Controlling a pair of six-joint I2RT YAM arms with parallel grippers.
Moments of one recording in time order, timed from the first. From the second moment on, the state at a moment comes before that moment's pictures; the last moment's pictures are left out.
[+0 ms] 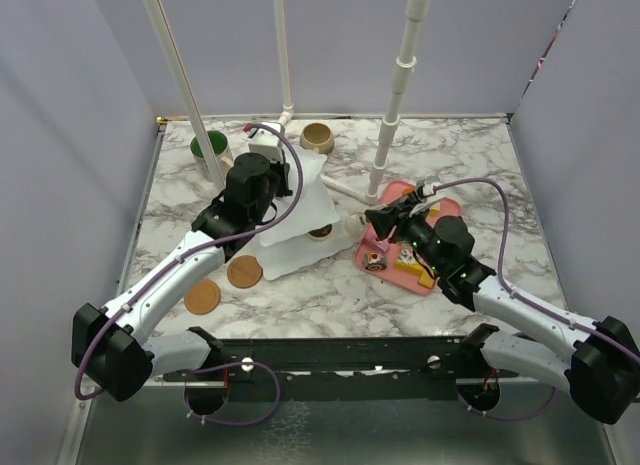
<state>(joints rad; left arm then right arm) -0.59 1.19 1.03 -0.06 -0.29 -0.17 0.64 1.00 0.48 0.49 0.07 0.29</state>
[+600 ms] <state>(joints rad) -0.59 1.08 0.99 -0.05 -0.22 -0.30 0.86 1.15 0.47 0.64 0.11 0.28</state>
